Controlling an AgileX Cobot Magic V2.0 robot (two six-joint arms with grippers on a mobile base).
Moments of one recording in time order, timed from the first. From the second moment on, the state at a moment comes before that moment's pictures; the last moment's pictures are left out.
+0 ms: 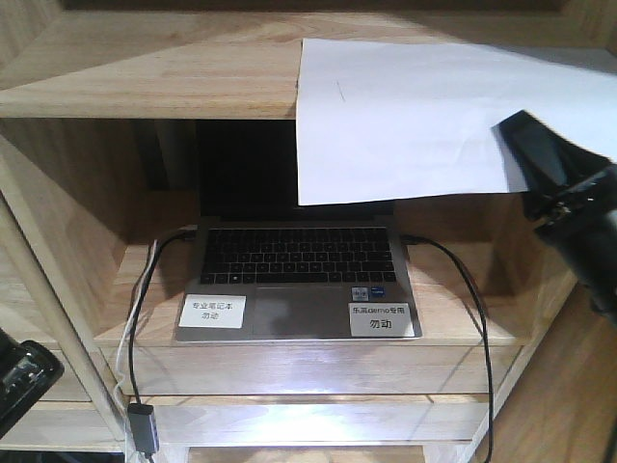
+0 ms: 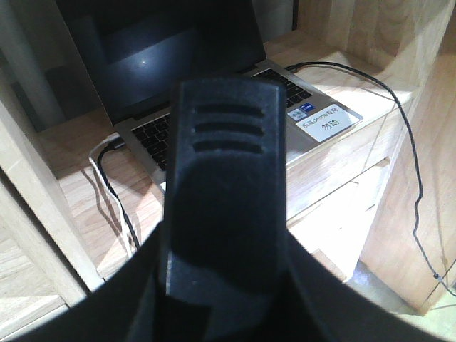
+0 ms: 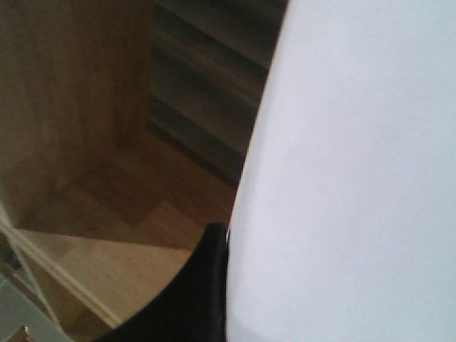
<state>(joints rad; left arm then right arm) -0.52 0.35 -0.54 -0.05 0.71 0.11 0.18 1.16 -0.39 -0.33 -1.15 1.35</state>
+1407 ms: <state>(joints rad) -0.52 0.35 -0.54 -0.05 0.71 0.11 0.18 0.30 0.03 -0.29 -0.60 1.52</state>
